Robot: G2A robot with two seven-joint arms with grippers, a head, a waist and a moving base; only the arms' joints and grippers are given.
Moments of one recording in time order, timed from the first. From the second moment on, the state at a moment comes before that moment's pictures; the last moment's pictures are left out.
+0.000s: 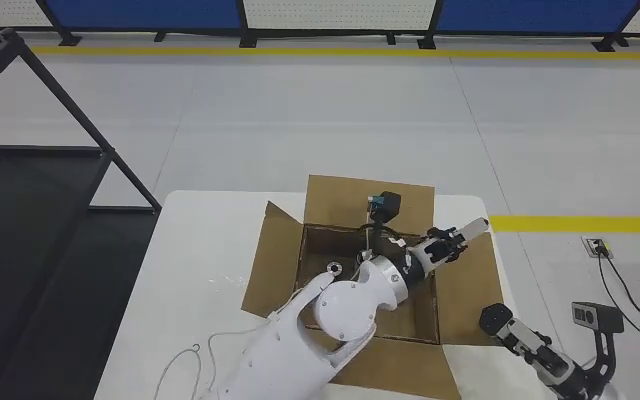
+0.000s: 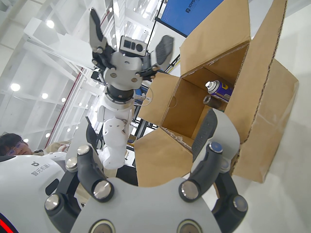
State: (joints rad) left arm 0.70 -1.54 -0.78 -1.60 -0.03 0.20 -0.21; right arm -1.68 -1.15 1.91 -1.90 0.36 -0.51 0.83
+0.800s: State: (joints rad) left arm 1.21 -1.44 -1.03 -2.19 0.21 0.21 -0.21; right arm -1.67 -1.14 1.92 -1.87 0.37 -0.47 0.83
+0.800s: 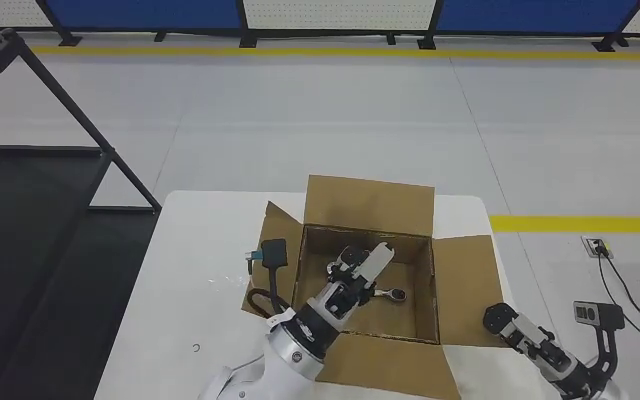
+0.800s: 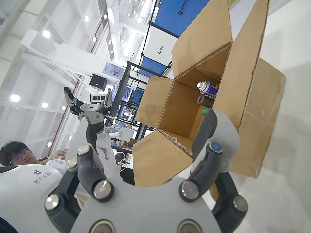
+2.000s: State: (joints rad) left arm 1.77 -1.42 -1.69 -2.35 -0.15 -0.21 0.03; right arm -1.63 -1.13 1.82 -2.06 0.12 -0.33 0.74
